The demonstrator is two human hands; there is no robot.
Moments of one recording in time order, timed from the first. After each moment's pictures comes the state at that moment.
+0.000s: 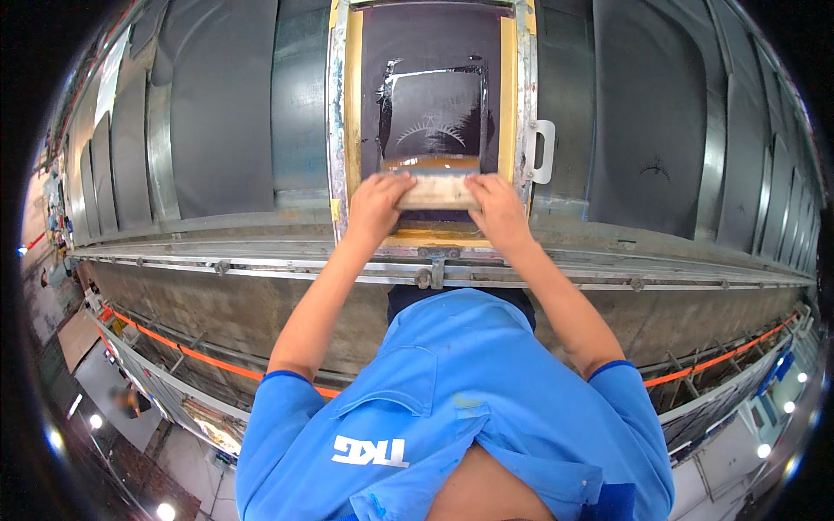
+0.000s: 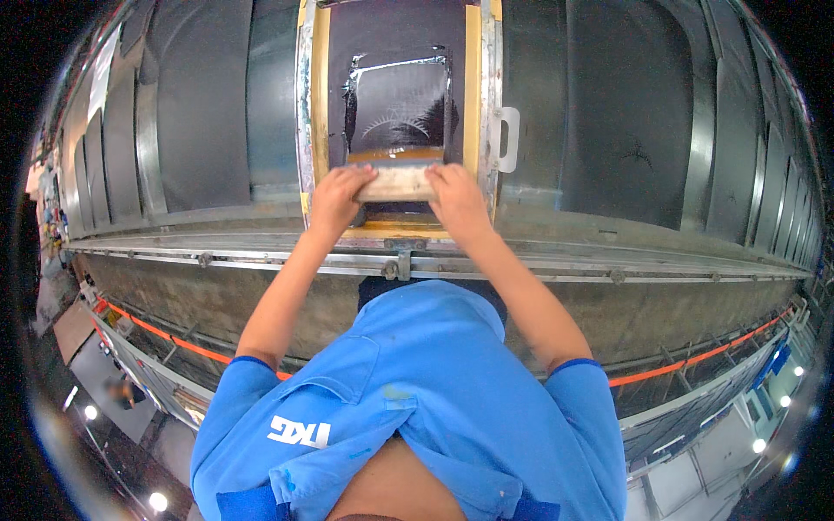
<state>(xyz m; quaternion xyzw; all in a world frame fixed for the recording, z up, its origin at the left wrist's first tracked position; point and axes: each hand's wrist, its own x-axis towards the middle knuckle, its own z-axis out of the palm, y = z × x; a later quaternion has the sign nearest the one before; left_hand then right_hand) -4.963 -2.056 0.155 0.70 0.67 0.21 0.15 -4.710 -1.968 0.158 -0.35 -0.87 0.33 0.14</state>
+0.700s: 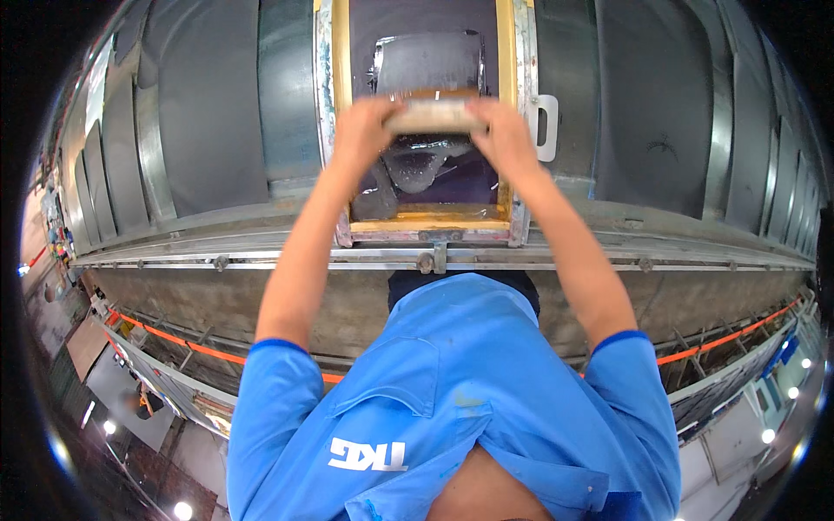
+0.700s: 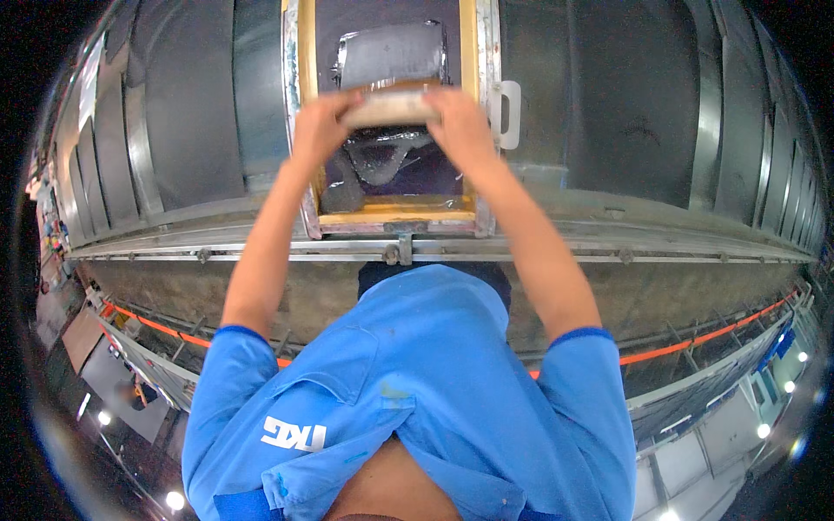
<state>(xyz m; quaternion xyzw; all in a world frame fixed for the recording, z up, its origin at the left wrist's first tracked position) -4.997 -1.969 0.151 0.67 0.70 0.17 0.14 -4.738 -1.894 0.127 -0.38 -0.84 0.31 0.23</state>
